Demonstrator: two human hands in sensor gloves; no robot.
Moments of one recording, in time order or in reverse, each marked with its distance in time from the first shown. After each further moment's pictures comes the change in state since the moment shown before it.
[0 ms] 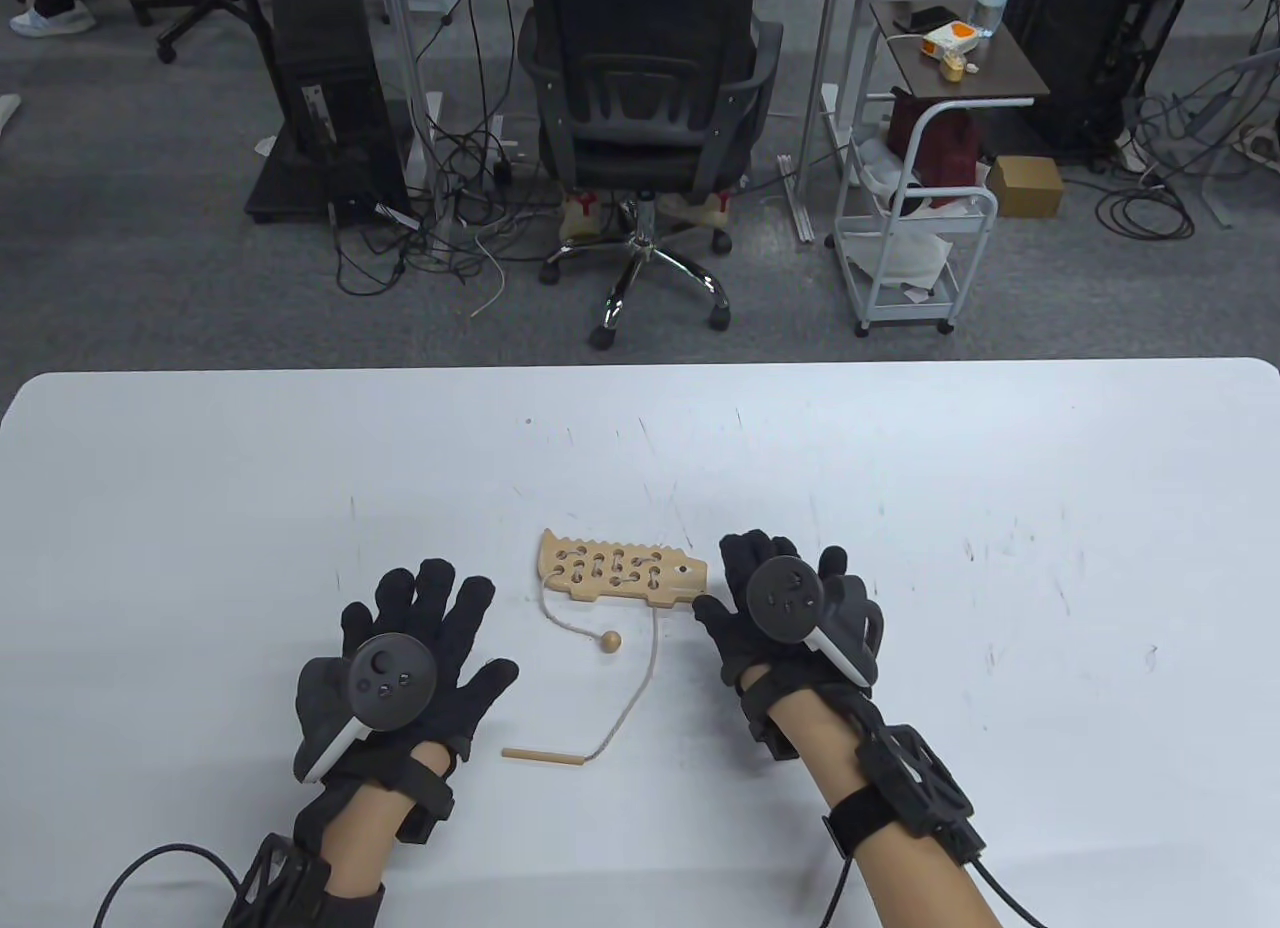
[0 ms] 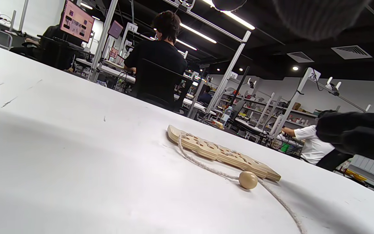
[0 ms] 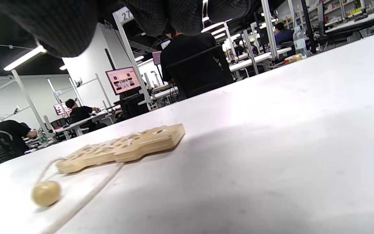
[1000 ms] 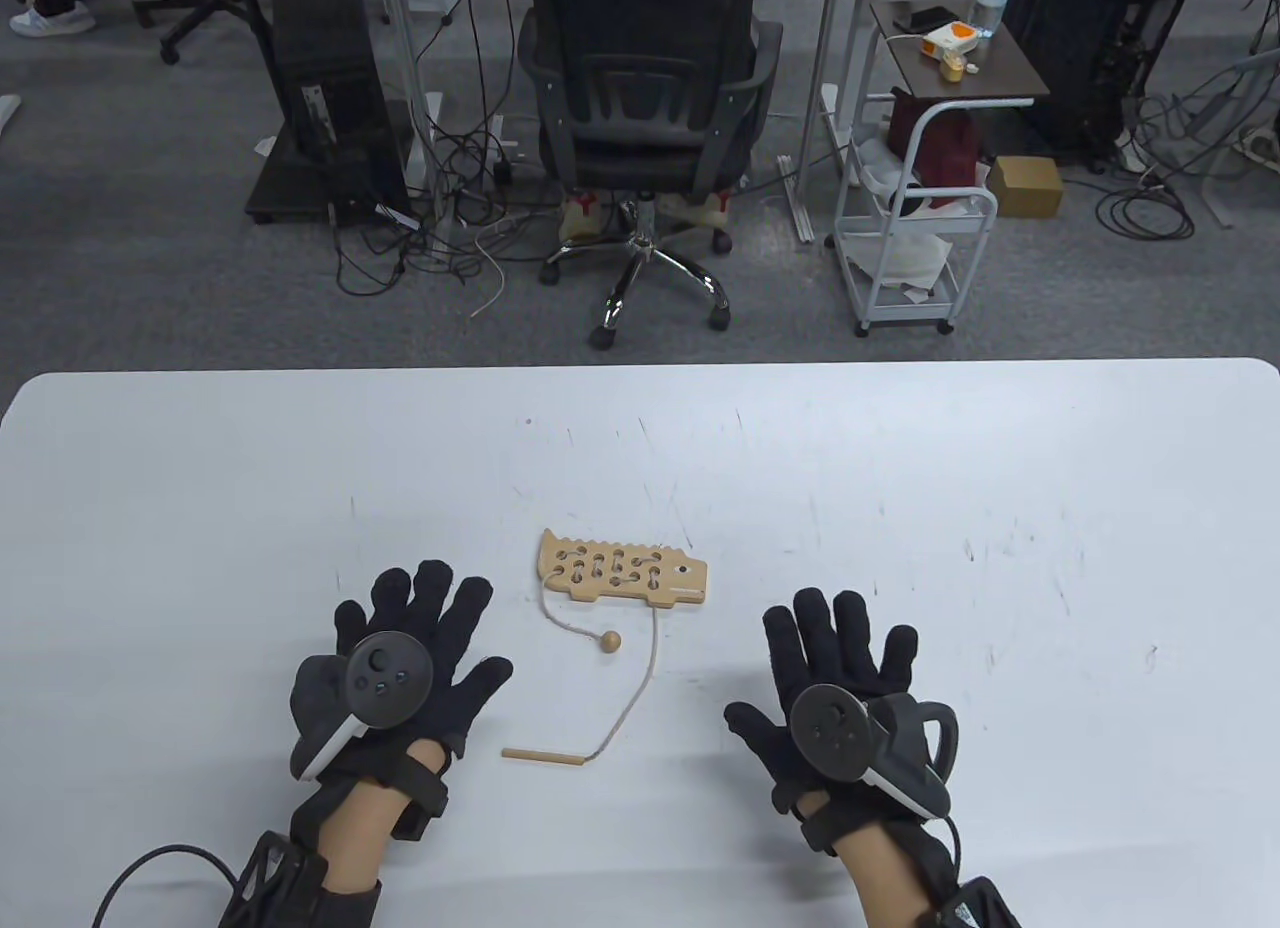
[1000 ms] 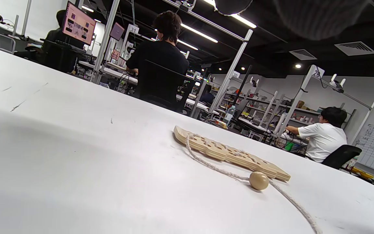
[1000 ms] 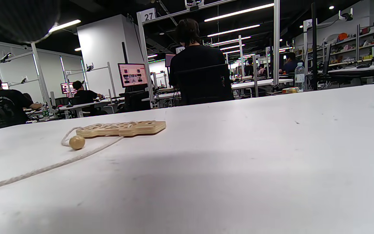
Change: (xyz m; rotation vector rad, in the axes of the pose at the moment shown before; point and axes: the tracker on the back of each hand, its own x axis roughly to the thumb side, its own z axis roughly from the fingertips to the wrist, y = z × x) left_hand -0.001 0.004 0.000 0.005 0.008 -0.019; right_hand -0.004 -0.029 0.092 -0.012 -0.060 0.196
